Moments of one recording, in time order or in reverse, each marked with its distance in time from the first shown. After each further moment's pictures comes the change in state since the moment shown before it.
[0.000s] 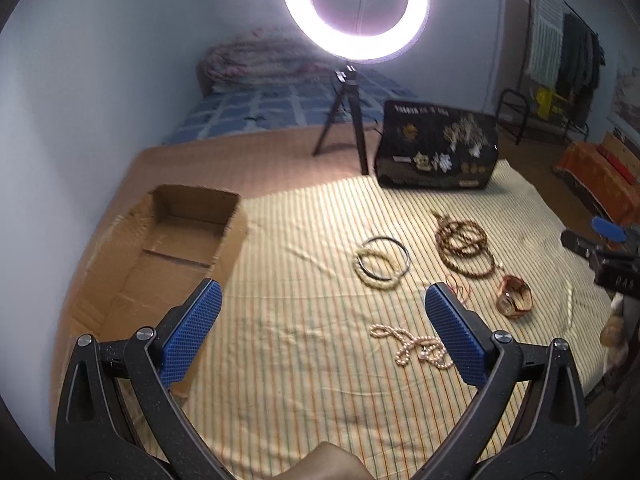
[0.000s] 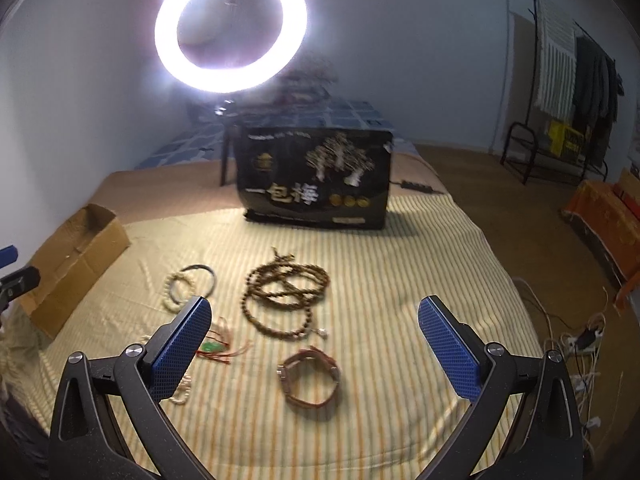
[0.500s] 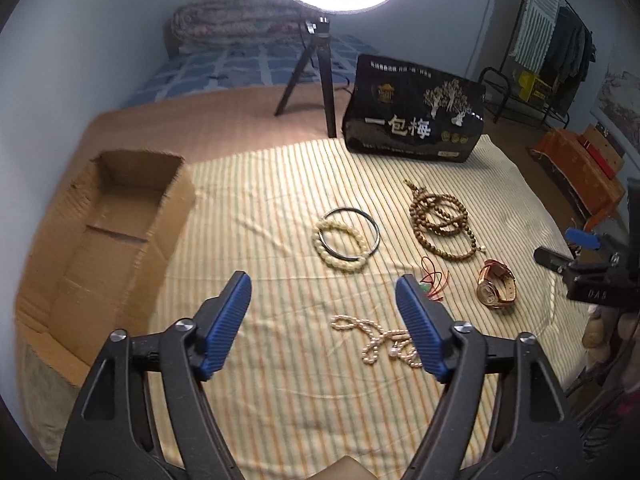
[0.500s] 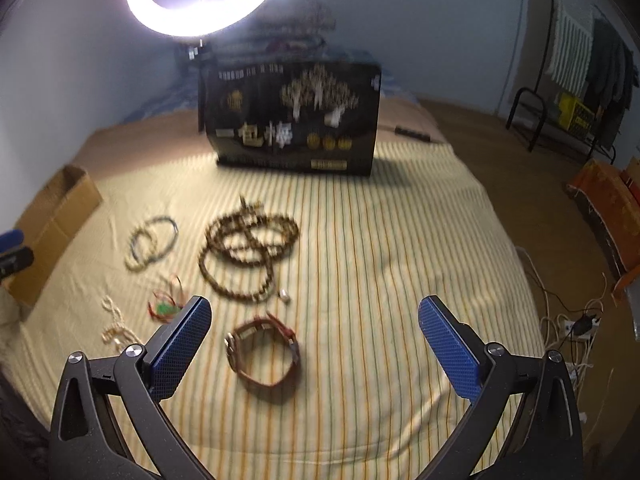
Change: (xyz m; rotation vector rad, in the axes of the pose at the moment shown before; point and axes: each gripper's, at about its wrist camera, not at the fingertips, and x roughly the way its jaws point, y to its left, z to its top) left arm 0.050 -0.016 0.001 -0.032 0.138 -0.126; right arm 0.046 -0.028 -0.014 -0.038 0.209 -0.002
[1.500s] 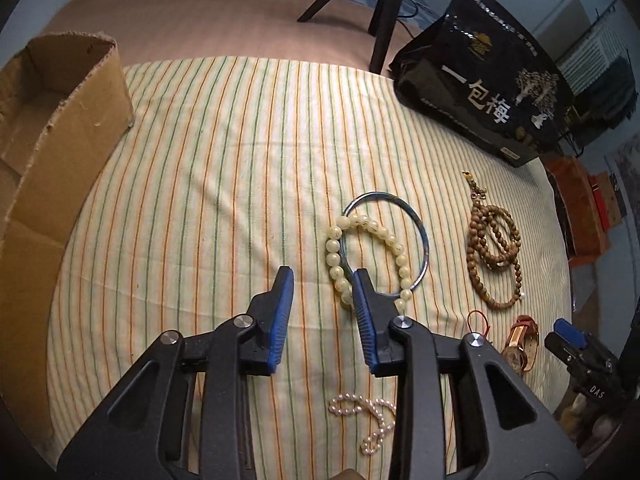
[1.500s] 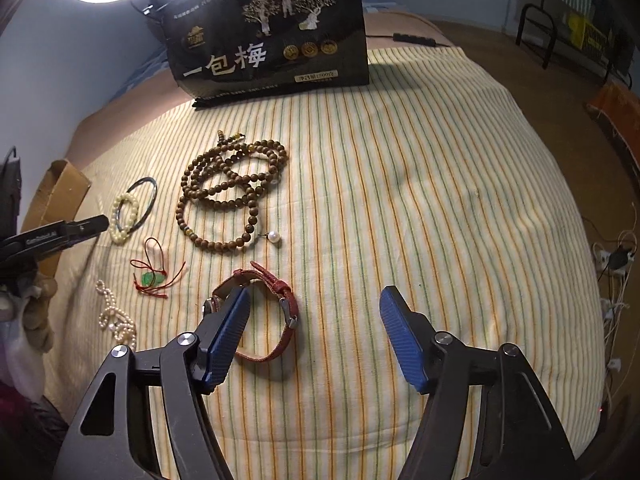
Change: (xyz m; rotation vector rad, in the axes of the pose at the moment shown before) left arm 0.127 0.040 0.029 -0.255 0.257 -0.095; right arm 0.046 -0.023 -0.014 0.159 0.229 0.113
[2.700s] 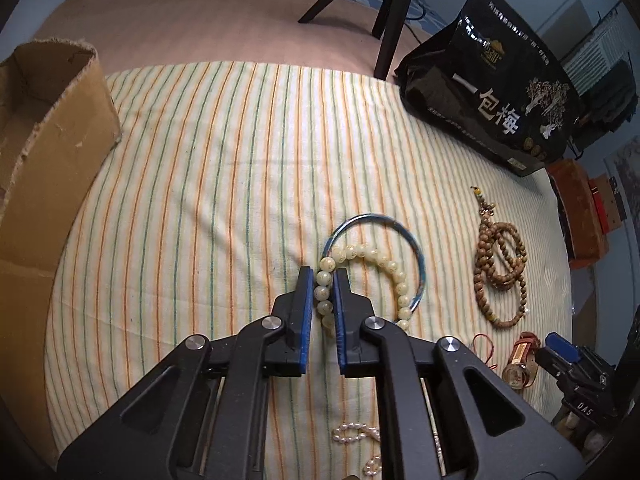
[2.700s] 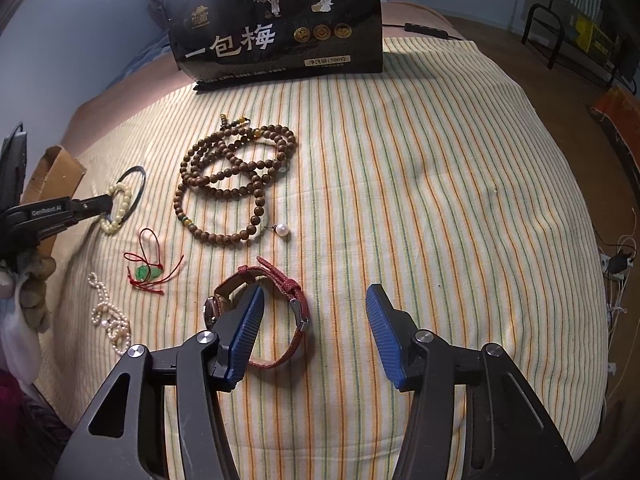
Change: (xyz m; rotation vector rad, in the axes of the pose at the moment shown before) left arm 0.016 -0.001 0.026 0.002 -0.002 -0.008; right arm 0.016 0.009 -0.005 -0.029 0.033 -0.014
